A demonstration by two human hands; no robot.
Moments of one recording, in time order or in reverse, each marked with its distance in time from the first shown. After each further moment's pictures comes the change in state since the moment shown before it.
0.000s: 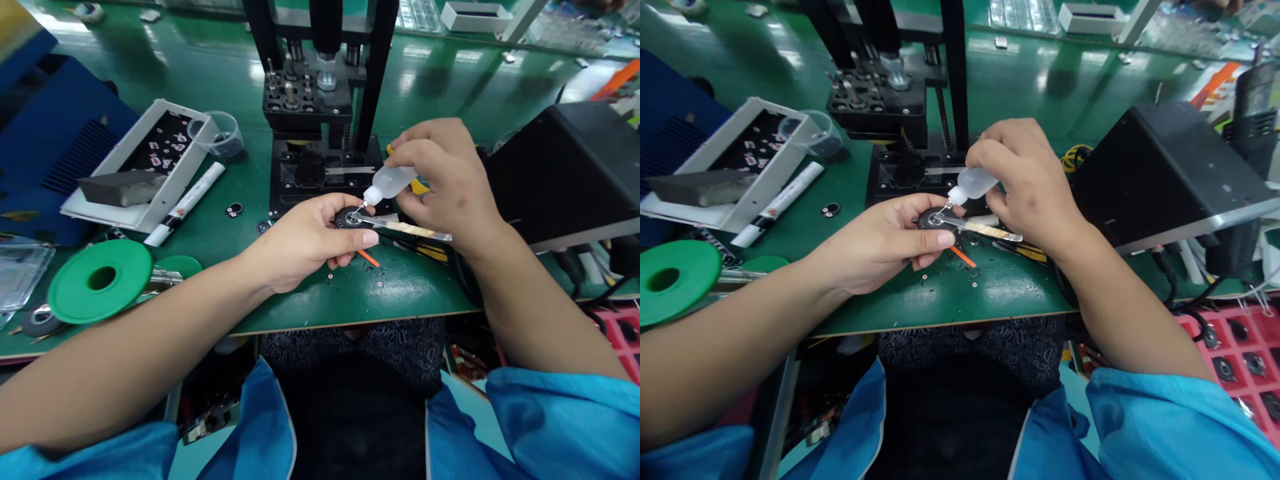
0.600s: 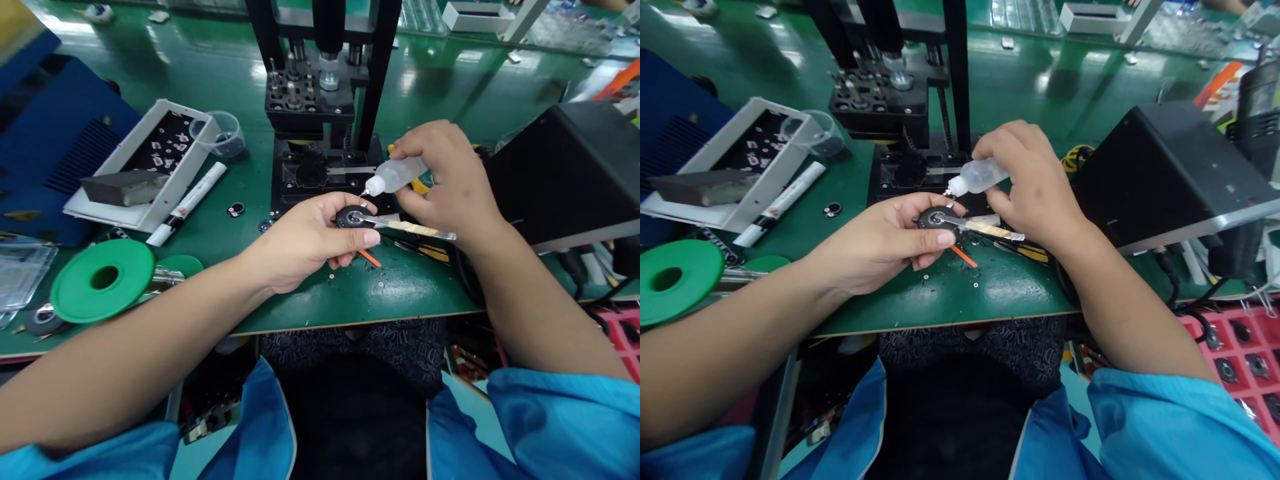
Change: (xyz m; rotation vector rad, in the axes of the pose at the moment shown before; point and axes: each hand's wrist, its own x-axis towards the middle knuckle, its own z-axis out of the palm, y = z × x) left_hand 0.000 0.001 0.000 -0.024 -0.011 0.004; right_hand -0.001 0.007 0.005 0.116 0.007 0.077
